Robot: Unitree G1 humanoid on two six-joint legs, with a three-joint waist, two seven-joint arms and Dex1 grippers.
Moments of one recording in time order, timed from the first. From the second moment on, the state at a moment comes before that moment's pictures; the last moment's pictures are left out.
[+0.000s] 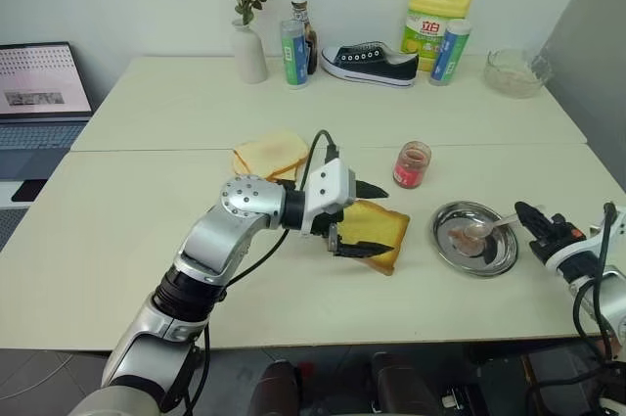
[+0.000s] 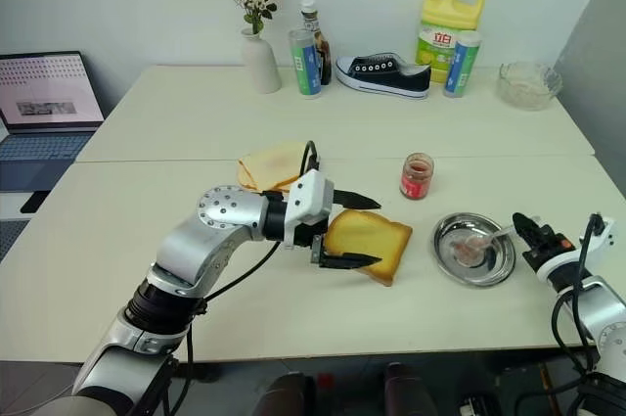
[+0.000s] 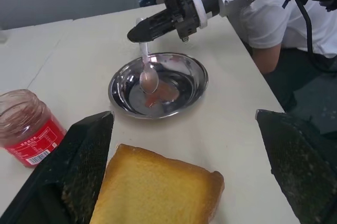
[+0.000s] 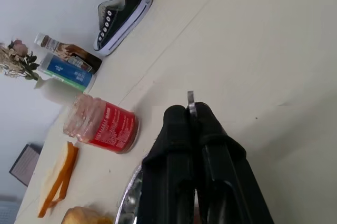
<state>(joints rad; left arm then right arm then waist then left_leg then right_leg) -0.62 0.47 -0.25 -0.18 -0.34 0.47 -1.13 -0.11 -0.46 -0.69 -0.10 1.28 0.85 0.09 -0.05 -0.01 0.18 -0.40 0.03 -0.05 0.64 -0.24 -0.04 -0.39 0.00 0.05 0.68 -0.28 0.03</state>
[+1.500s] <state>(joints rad) -0.70 0.45 -0.16 -0.07 -0.31 0.46 -0.97 -0.57 -0.48 0.02 0.07 0.30 0.43 0.33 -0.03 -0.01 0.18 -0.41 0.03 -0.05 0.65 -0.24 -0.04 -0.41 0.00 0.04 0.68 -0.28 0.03</state>
